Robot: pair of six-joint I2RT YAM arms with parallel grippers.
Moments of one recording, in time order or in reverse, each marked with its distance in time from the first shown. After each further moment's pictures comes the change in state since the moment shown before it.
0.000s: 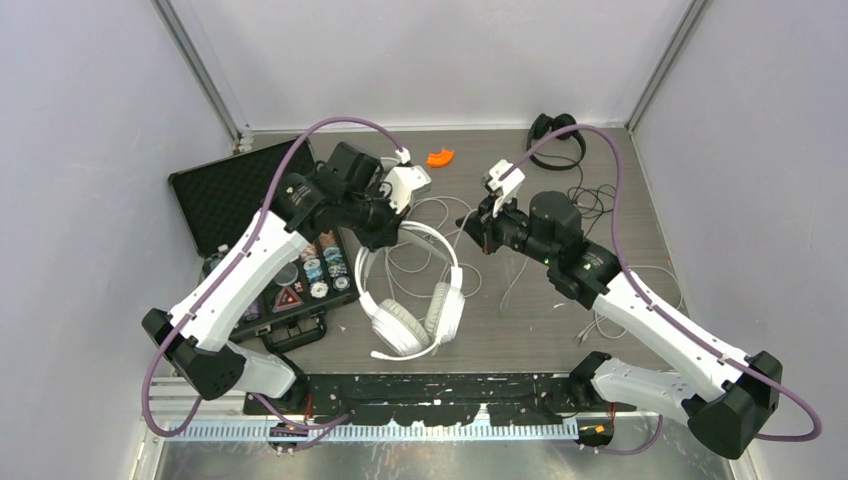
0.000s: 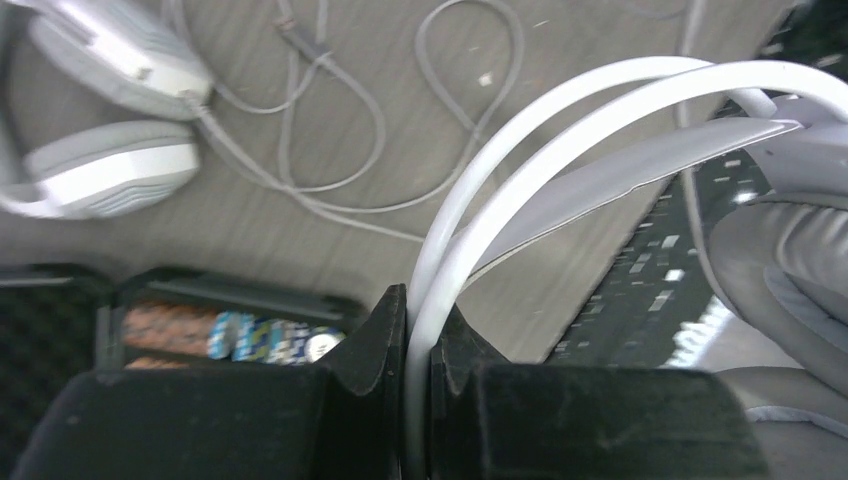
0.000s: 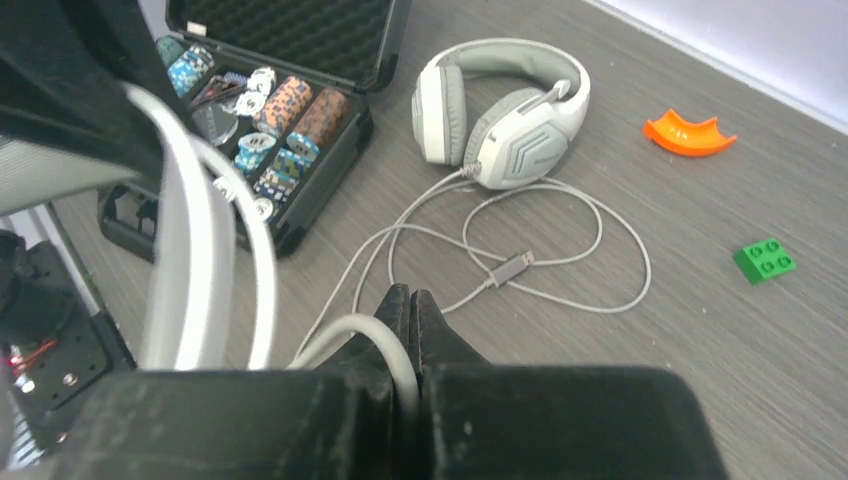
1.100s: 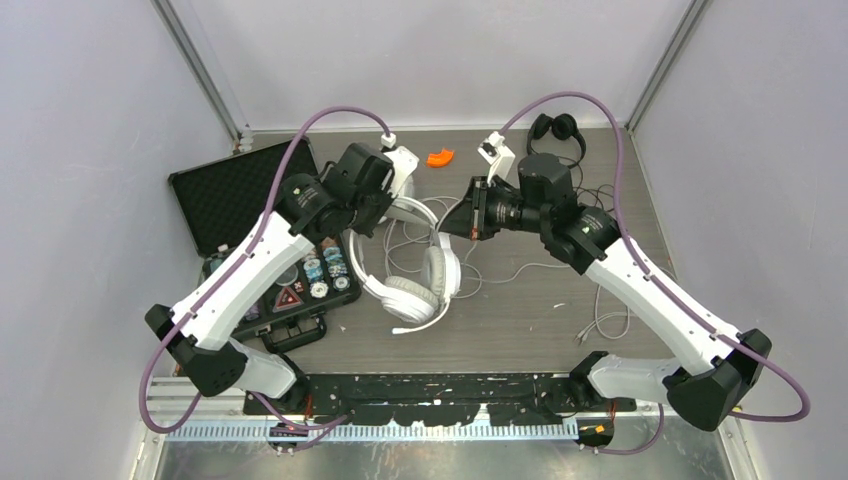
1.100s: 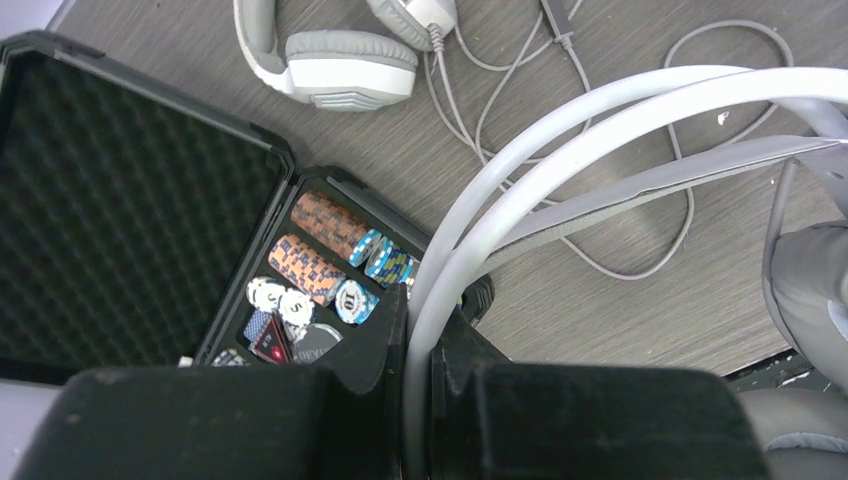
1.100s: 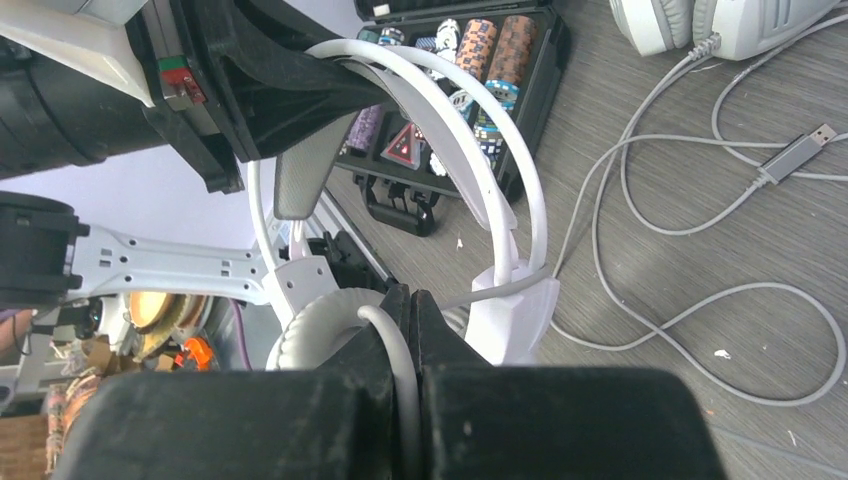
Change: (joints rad) left arm -0.073 0.024 0.054 -0.011 -0.583 -0.126; right arm -0.018 0.166 0.343 -0.351 -0.277 0.537
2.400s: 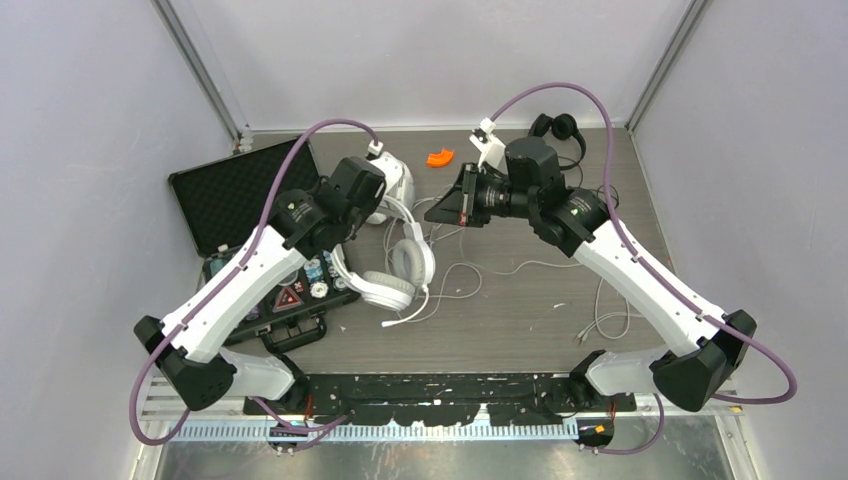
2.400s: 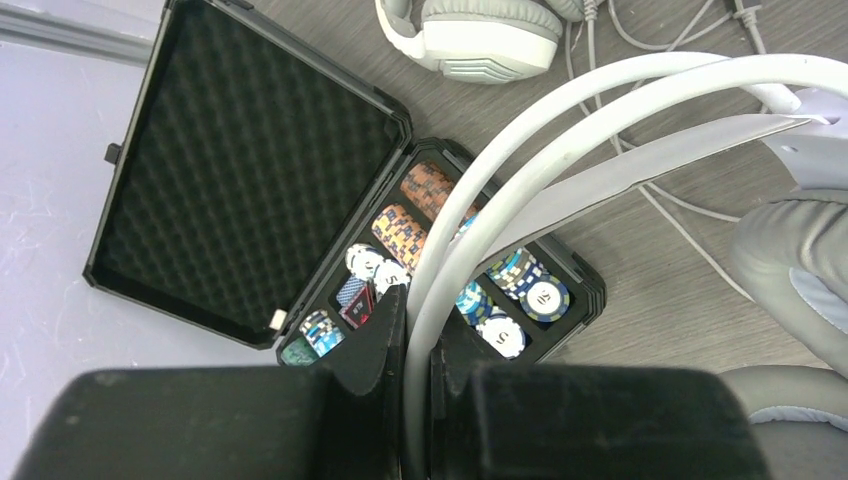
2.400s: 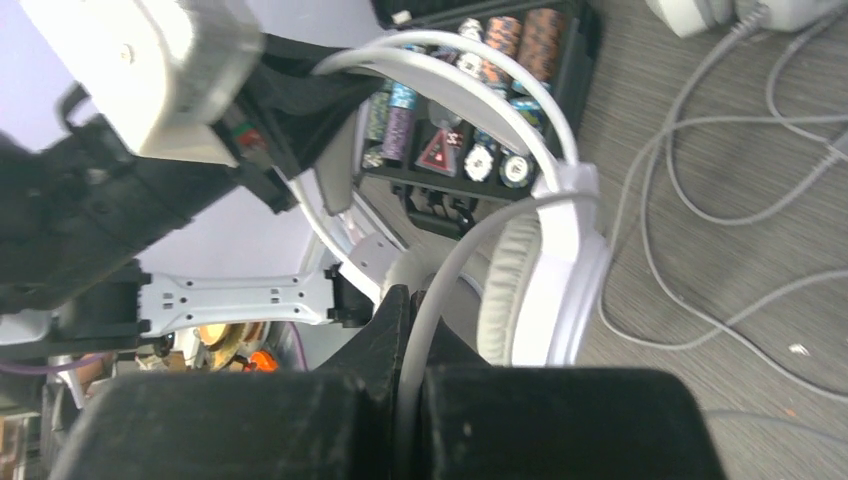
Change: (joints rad) left arm 0.000 -0.082 -0.143 0.081 -0.257 0.055; right arm 0.003 0.111 0.141 -0.089 0.016 0.135
